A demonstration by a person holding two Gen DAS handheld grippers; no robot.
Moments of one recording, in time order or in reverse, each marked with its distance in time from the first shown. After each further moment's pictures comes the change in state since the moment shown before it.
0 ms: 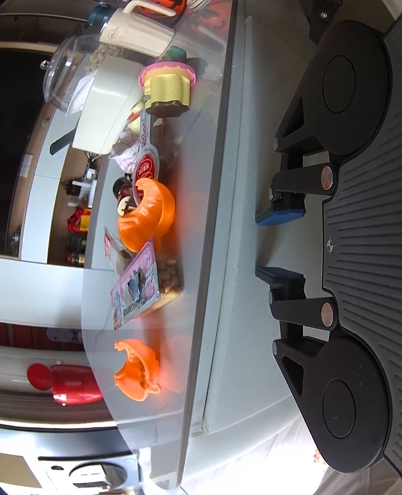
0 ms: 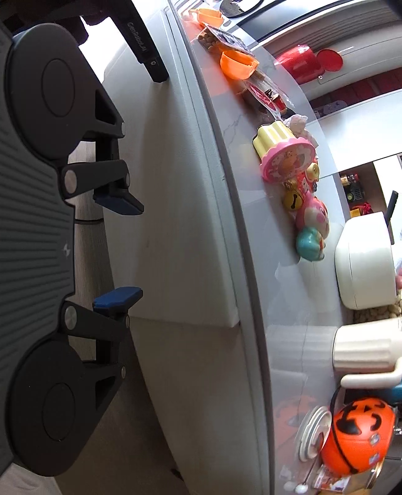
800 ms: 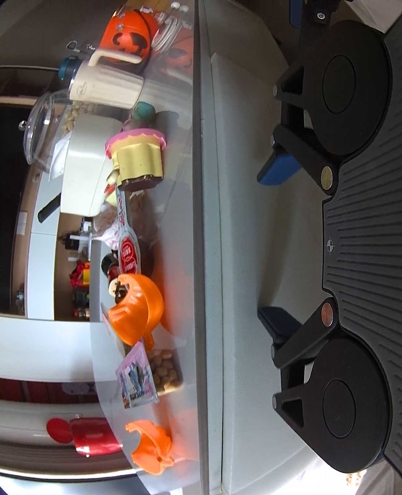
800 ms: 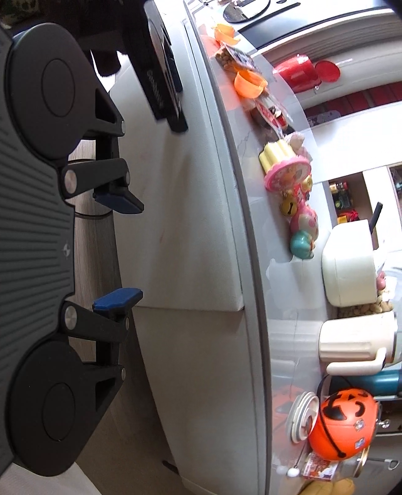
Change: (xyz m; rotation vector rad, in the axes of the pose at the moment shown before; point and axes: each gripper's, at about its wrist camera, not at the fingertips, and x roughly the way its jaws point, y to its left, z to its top) left arm 0.012 -0.035 -0.012 0.137 -0.017 -0.156; right arm -0.031 0.002 -0.025 -0.057 -0.069 0.004
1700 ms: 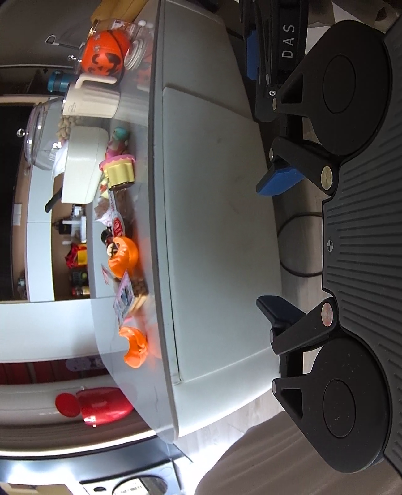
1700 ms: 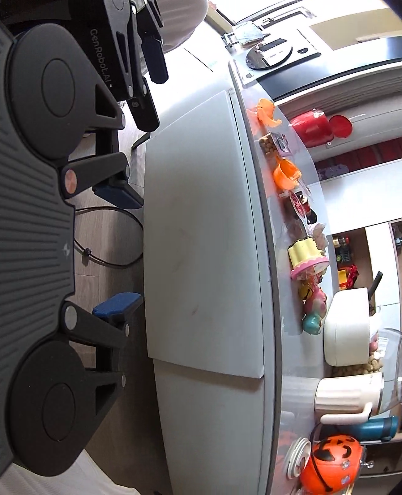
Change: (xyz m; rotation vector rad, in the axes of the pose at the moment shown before) left arm -0.143 0.001 -0.049 0.057 0.048 0.127; right arm -0.042 0.046 -0.051 -0.090 -0.006 0.150
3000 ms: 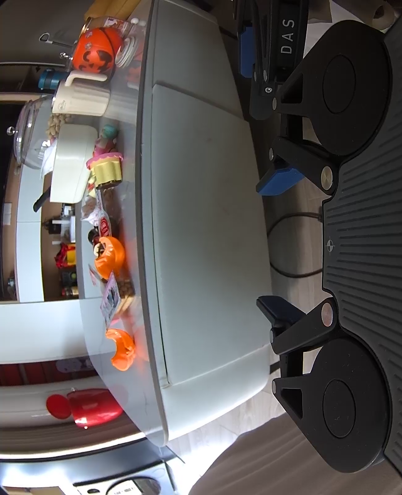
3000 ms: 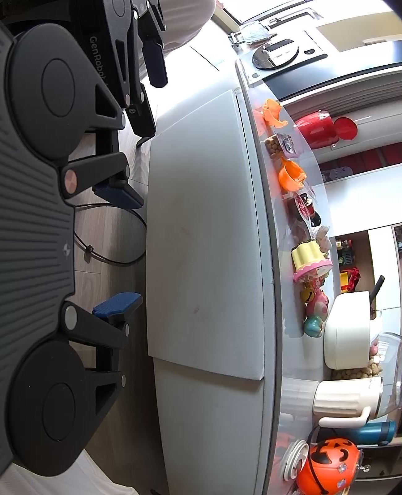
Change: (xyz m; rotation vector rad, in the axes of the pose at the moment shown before) left arm 0.008 0.000 -0.003 -0.016 0.042 0.007; right arm 0.000 0.002 -0.003 -0.022 0.012 -0.007
